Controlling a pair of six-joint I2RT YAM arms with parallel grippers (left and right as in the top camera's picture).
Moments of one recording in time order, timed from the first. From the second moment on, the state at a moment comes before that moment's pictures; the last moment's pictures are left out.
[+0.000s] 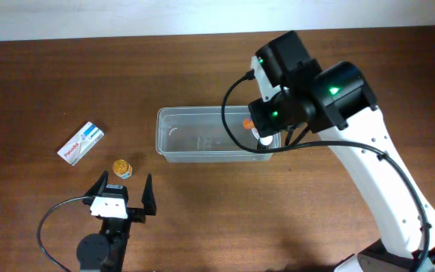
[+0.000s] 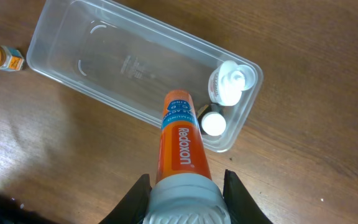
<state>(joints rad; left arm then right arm) -0.05 0.02 0.02 -0.08 0.07 -0.01 0.51 1.69 1.99 -1.46 0.01 0.13</state>
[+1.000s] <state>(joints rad) -0.05 0.02 0.02 -0.08 0.07 -0.01 0.52 2.01 1.99 -1.29 0.10 0.14</state>
